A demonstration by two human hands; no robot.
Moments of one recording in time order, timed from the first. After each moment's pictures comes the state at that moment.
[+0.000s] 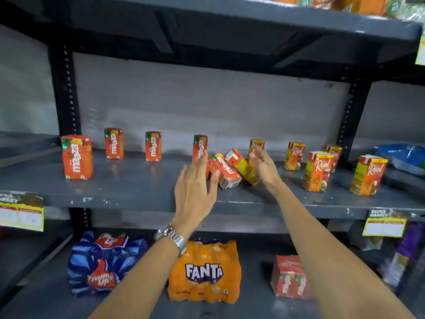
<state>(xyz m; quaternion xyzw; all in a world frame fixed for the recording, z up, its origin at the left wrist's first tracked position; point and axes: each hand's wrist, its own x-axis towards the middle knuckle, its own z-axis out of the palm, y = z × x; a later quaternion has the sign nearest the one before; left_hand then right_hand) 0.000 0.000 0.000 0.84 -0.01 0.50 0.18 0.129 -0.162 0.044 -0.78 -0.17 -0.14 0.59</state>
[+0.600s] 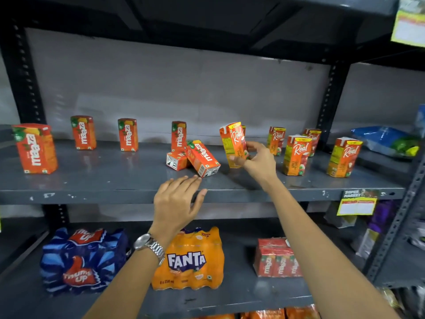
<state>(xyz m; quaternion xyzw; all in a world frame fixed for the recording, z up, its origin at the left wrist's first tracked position) 0.014 -0.002 -0.054 0.81 -0.06 0.58 -0.01 0.085 -0.192 0.044 -0.84 -0.15 -0.23 0.48</state>
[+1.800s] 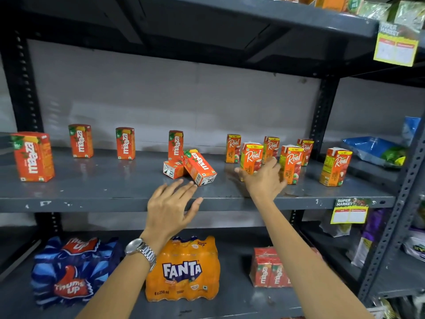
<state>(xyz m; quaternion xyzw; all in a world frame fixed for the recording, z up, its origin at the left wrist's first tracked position) 0.010 0.004 -0.045 0.82 -0.10 0.57 -0.02 0.080 -0.194 0.028 -0.86 0.09 -0.35 0.35</state>
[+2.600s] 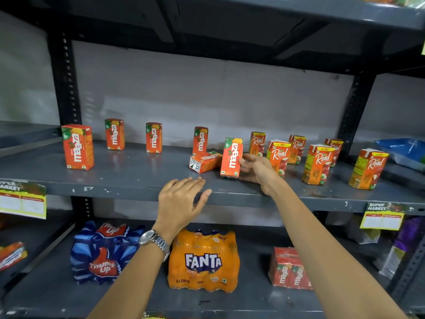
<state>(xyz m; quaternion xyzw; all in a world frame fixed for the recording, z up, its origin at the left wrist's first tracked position) -0.005 0.035 -0.048 0.83 -0.05 0.55 0.01 0.093 -0.153 0.045 -0.72 -0.15 0.05 0.68</state>
